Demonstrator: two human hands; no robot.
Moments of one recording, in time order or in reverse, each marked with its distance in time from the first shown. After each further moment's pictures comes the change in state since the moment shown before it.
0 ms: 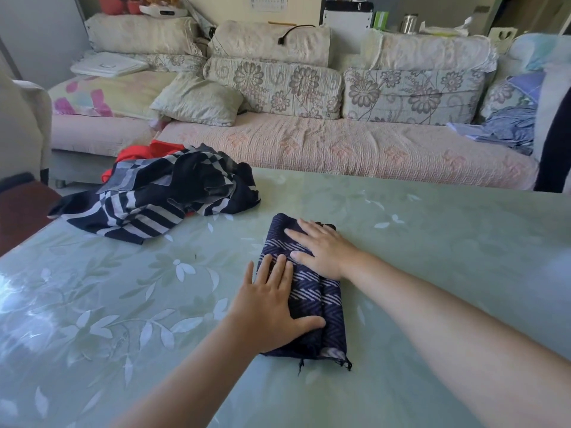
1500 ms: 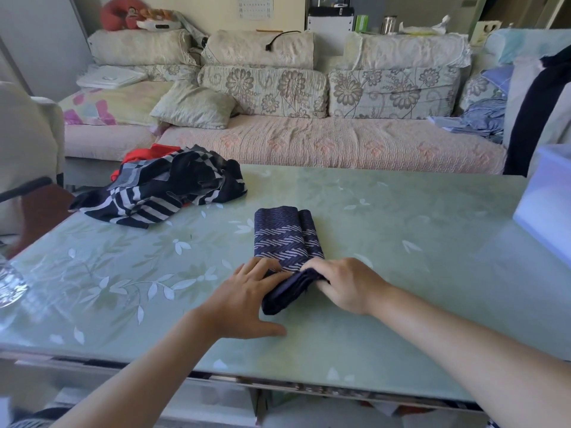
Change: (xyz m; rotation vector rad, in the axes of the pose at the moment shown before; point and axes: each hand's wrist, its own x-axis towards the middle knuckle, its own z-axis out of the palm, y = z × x) left_hand -0.072 0.015 -0.002 -0.182 0.367 0.413; right_hand -0.188 -0.018 -0.010 0.206 0.306 -0.226
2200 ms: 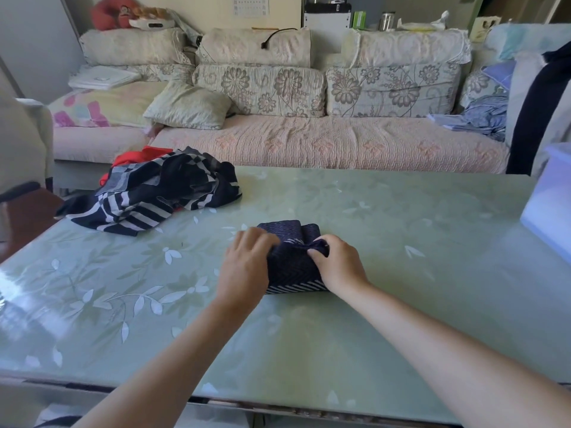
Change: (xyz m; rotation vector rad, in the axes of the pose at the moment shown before) left_hand 0.062 -0.004 0.009 -0.076 0.507 -0.310; right_hand 0.048 0.015 0.021 0.332 0.294 0.761
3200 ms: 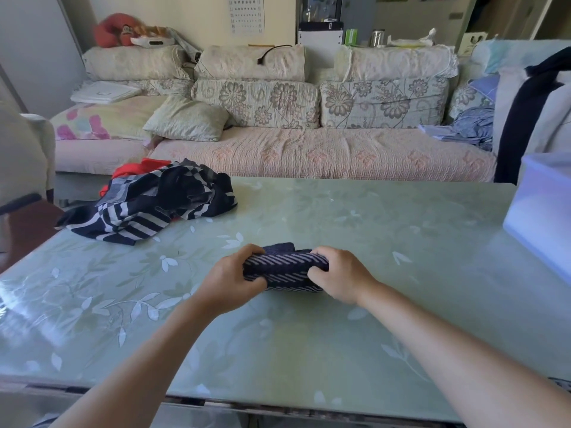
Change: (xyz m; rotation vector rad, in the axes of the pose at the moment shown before) left_hand -0.001 -0.015 -0.025 -0.295 -0.387 -0.238; right_hand -0.015 -0.001 -0.050 -0.046 -0.284 -0.191
